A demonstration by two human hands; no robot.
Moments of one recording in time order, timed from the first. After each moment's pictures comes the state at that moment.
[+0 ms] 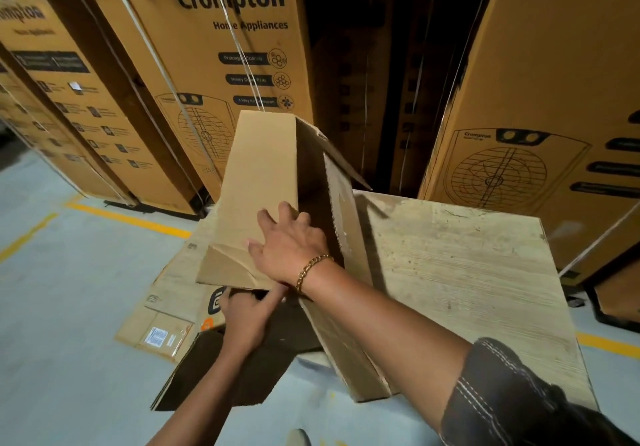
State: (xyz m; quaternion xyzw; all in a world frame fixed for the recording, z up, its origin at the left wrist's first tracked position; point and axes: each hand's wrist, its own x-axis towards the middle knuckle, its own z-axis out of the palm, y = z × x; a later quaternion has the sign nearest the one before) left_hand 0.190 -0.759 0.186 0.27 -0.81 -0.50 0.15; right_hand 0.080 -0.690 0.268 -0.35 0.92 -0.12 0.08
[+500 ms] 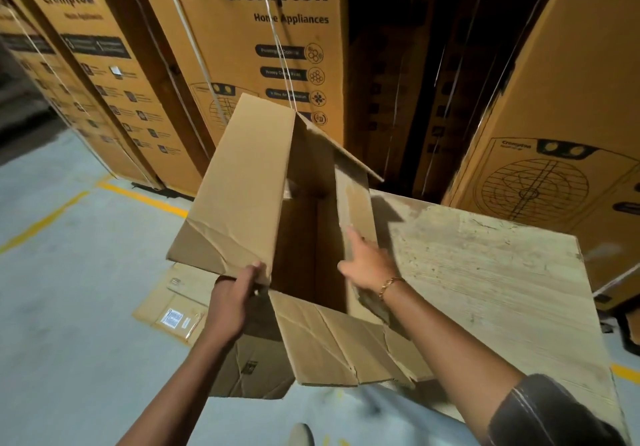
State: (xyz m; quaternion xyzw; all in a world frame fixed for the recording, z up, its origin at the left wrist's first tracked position) left_hand 0.216 -0.804 0.207 0.36 -0.72 -0.57 0.18; right_hand 0.035 -0.637 0.177 -0.25 0.92 -0.24 0.18
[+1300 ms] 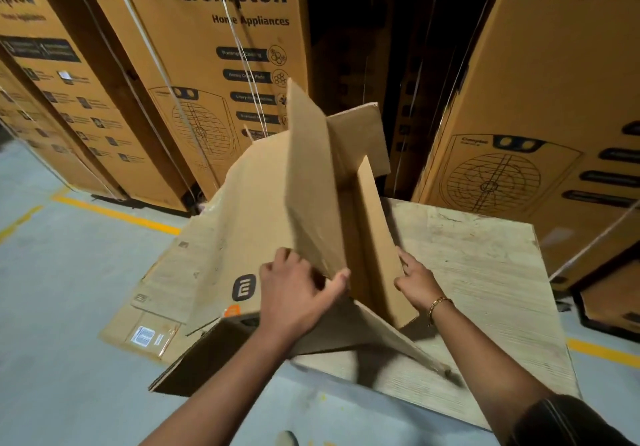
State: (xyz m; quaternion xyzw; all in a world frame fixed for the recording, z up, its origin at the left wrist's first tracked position) left_hand 0.144 -0.711 0.211 0.15 -0.97 -0.16 0.11; right_hand -0.006 -0.503 0.113 -0.03 0.89 -0.41 0.21
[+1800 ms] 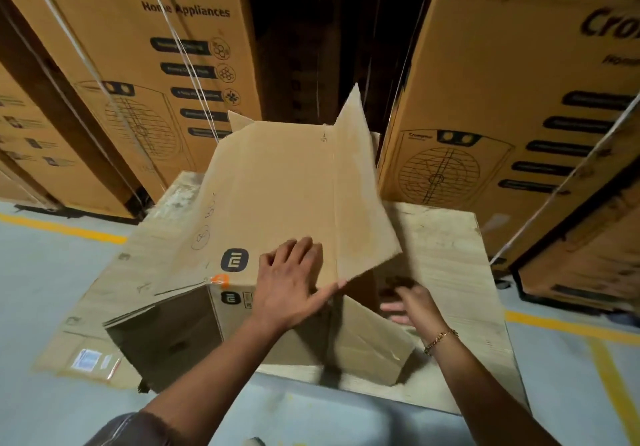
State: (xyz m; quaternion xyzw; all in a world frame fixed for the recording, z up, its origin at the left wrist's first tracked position) left_hand 0.090 -0.675 0.170 -0.01 -1.00 -0.08 0.04; right_hand 0.021 -0.423 0.100 0.19 0.73 -0.61 0.24
